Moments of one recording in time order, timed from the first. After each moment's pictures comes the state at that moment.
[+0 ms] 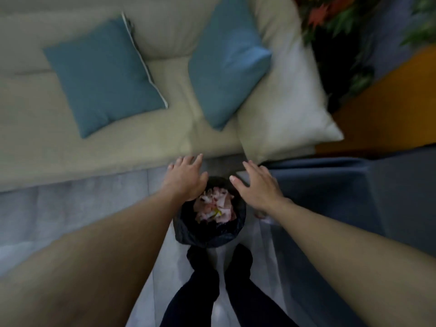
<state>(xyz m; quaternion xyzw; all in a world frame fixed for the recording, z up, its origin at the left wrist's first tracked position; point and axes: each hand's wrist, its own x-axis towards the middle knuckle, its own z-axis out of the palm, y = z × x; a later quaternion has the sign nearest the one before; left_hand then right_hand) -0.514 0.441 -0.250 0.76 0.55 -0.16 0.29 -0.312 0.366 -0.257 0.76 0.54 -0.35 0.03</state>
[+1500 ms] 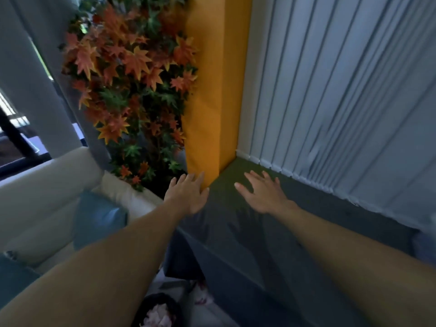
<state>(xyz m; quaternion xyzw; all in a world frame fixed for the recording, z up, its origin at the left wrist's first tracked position) -0.263 0.256 0.186 0.98 0.19 -0.05 0.08 -0.138 0.053 0.181 0.94 0.32 -0.08 -0.10</state>
